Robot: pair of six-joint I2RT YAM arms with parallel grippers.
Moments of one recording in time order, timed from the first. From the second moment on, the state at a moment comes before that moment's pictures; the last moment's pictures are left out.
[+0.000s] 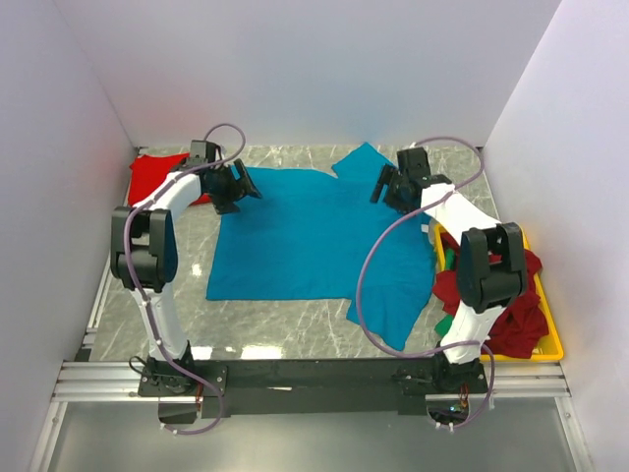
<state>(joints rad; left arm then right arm) -0.09 1.97 1.51 -0.48 0.36 -0.56 0.20 1.79 1.36 -0.44 0.03 0.52</state>
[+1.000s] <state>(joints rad) -0.01 2.29 1.83 -0.53 0.37 -0.51 0.20 2.04 1.47 -0.50 0.00 0.65</state>
